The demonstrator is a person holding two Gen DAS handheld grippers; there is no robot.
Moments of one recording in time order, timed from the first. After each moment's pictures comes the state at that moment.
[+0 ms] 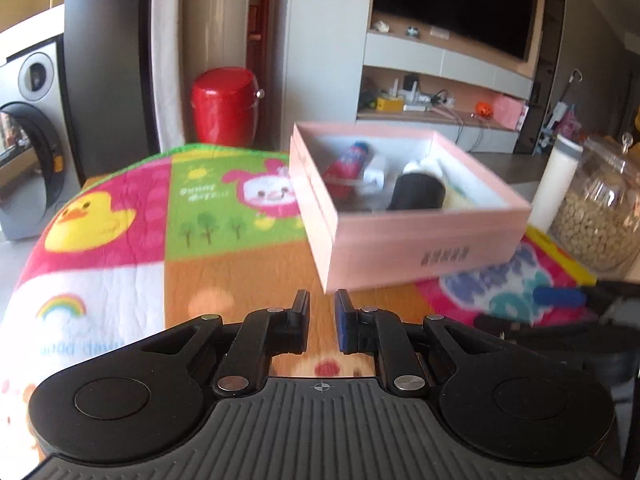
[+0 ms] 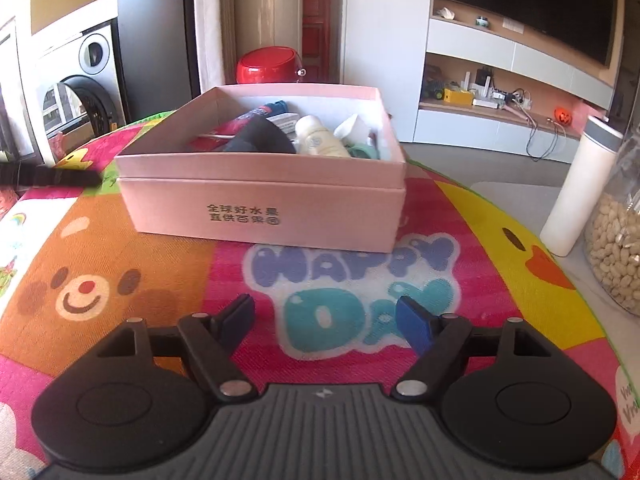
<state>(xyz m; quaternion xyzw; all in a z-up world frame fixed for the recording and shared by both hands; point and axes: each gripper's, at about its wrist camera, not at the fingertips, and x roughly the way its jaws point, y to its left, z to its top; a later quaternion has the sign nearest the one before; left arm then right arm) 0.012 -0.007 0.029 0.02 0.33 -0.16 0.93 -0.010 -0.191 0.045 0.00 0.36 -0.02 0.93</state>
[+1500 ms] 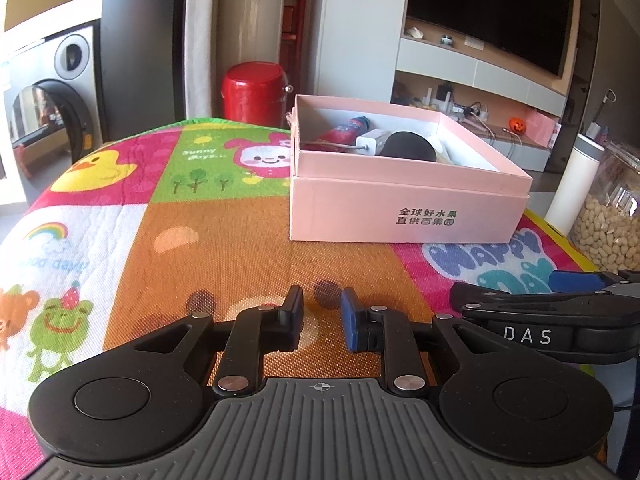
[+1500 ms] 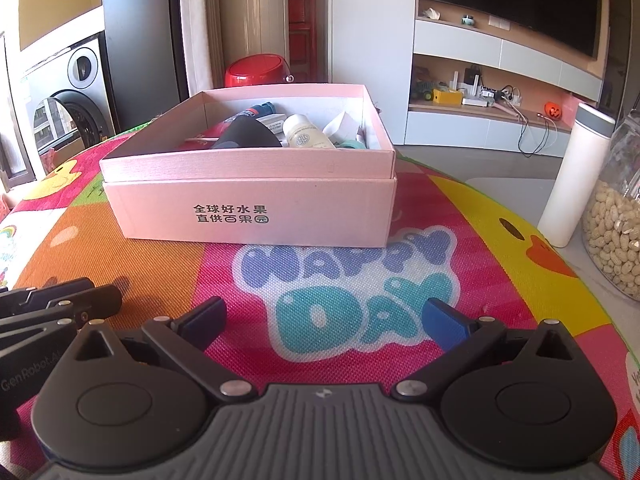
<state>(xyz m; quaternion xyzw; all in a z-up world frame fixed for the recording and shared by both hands) -0.016 -0.044 0.005 -0.01 0.31 -0.10 0.94 -0.013 -0.198 0.035 0.02 0.35 -0.03 0.94</state>
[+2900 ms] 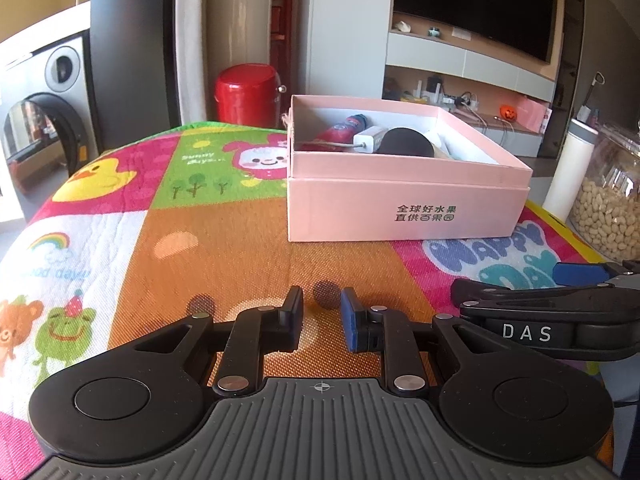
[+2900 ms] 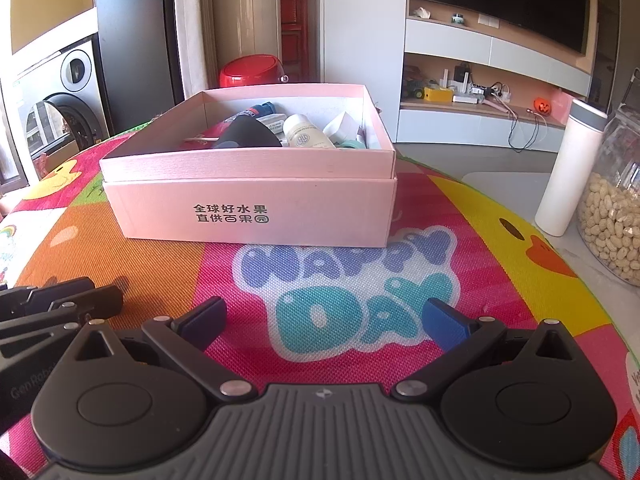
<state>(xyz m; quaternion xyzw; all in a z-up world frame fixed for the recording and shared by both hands) -0.017 -0.034 0.006 0.01 0.31 -0.12 0.94 -0.017 -0.187 0.037 0.02 0.35 -0.05 0.94</state>
